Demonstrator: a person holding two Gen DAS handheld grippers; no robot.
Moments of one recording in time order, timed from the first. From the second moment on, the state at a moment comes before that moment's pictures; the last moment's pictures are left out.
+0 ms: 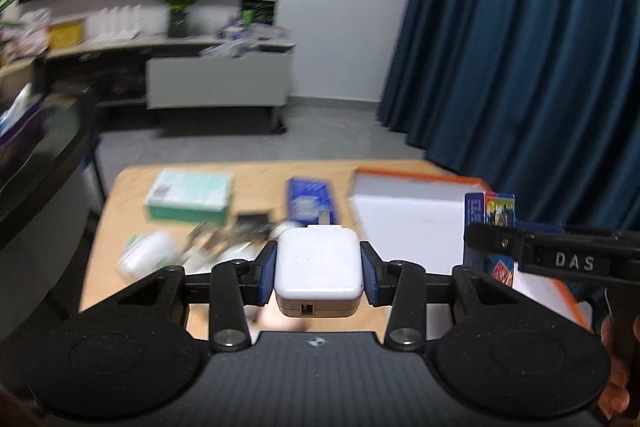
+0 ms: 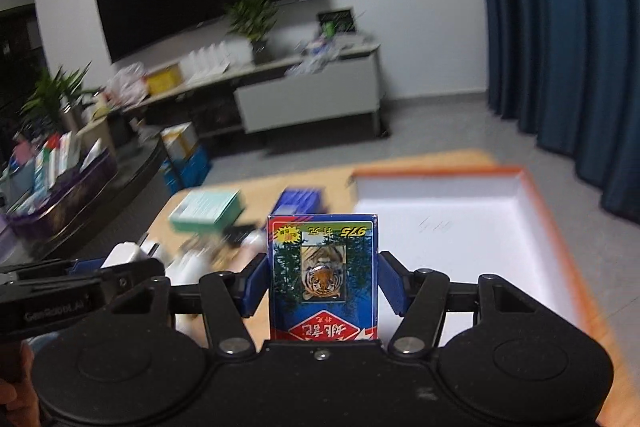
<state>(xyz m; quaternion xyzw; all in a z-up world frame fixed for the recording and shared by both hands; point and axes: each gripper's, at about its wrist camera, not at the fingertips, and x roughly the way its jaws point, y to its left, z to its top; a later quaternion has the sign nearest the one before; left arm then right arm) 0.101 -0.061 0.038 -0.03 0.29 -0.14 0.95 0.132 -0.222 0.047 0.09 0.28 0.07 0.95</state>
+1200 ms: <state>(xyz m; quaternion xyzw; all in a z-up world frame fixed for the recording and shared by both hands) 0.206 -0.181 0.039 -0.02 0.32 -0.18 0.93 0.200 -0.327 0.037 0.09 0.29 -0.02 0.95</state>
